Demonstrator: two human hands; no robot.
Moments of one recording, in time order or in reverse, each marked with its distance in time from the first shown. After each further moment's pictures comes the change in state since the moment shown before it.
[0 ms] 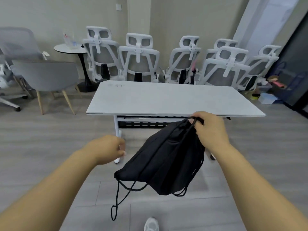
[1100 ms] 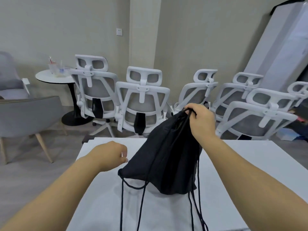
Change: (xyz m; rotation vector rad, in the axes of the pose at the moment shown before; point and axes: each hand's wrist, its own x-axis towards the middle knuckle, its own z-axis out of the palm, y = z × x) left_hand 0.529 -0.162 -0.221 0.005 0.124 0.048; right_hand 0.595 -0.022 0.228 -0.026 0.275 -0.217
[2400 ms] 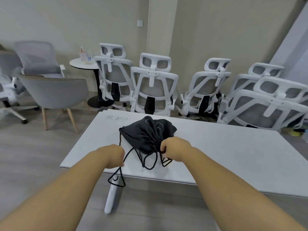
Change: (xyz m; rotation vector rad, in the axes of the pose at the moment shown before) left_hand -0.149 0.122 0.094 0.101 -0.307 -0.226; right_hand -0.185 0.036 -0.071 -0.427 -1.083 -0.157
